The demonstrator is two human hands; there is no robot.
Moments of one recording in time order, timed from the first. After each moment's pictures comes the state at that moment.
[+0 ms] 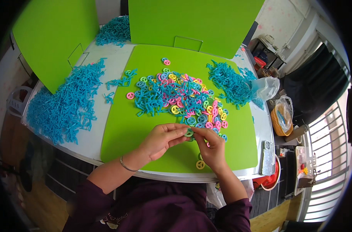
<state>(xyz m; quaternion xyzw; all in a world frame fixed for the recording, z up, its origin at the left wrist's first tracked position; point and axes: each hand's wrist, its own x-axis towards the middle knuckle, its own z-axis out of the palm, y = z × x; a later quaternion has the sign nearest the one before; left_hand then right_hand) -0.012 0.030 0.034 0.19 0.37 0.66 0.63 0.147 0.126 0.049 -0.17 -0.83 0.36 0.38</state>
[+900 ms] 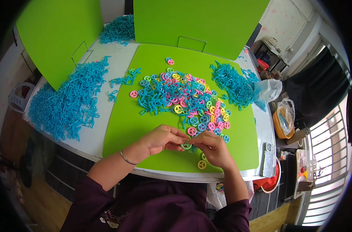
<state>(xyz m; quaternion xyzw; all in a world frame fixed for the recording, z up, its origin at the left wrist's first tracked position) -0.030 0.032 0.033 0.20 0.46 0.51 0.70 0.161 0.139 0.059 -0.11 -0.88 0.42 0.20</state>
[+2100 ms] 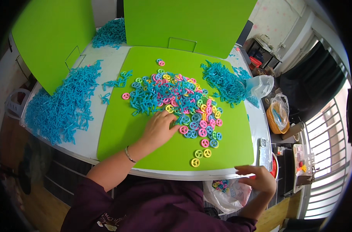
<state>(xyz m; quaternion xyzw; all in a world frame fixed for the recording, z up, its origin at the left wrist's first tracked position) -0.023 0.063 0.006 0.60 0.70 0.39 -0.04 0.336 0.137 0.126 -0.32 -0.86 0.39 0.01</state>
